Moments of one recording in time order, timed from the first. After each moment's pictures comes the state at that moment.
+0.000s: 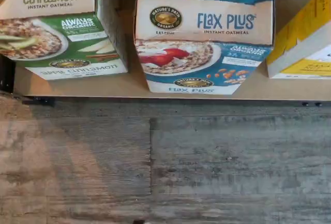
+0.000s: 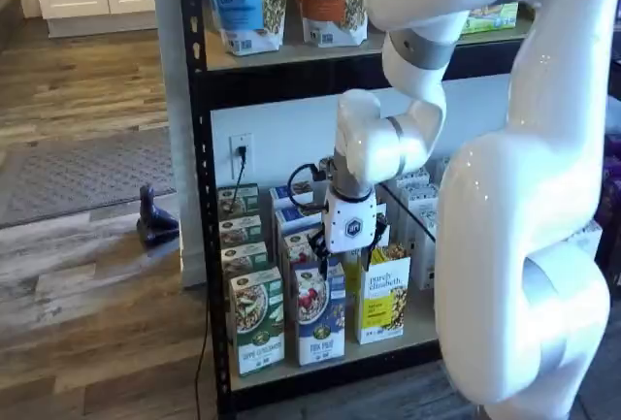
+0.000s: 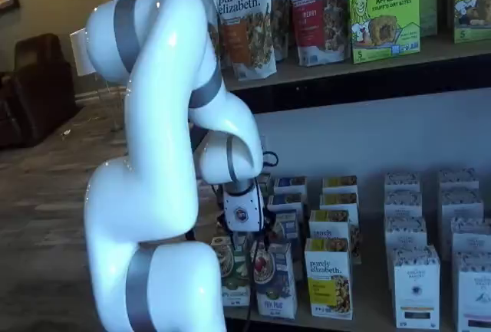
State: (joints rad) arm 0.14 0.25 -0.70 -0.01 0.35 0.15
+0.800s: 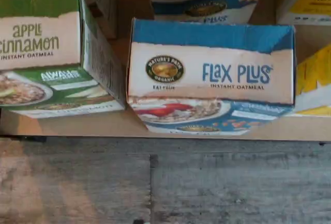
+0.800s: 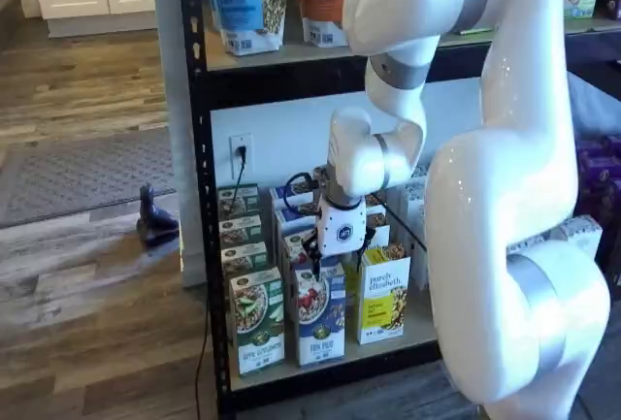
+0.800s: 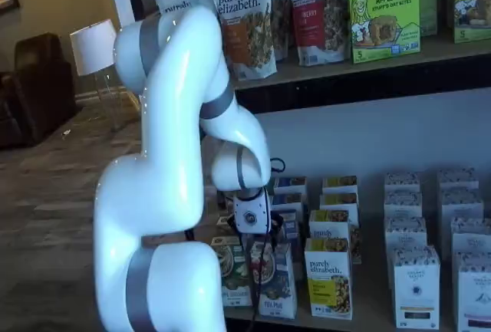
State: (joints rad) arm 0.12 0.49 -0.90 0.04 0.30 0.09
